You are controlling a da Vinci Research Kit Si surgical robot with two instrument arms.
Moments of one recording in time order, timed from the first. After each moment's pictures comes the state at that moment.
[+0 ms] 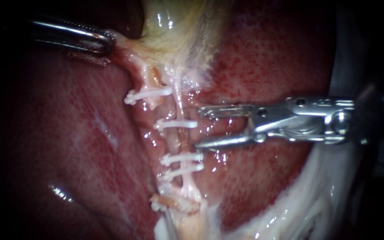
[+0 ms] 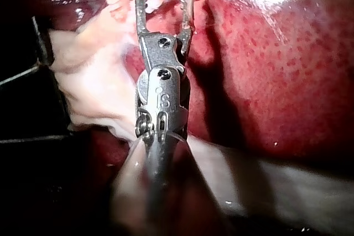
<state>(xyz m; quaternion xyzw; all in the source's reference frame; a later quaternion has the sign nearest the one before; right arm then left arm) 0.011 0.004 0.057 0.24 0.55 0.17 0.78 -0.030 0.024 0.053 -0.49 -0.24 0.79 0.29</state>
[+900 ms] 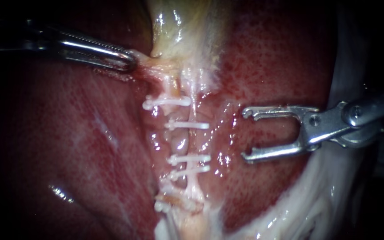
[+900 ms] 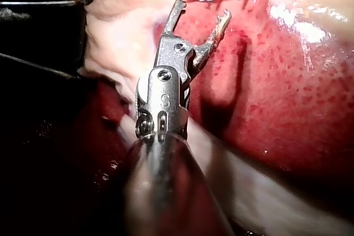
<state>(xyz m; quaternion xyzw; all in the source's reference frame) 0.005 0.003 0.055 0.20 0.55 0.11 0.80 -0.033 0.022 0.059 -0.48 -0.24 0.79 0.28</state>
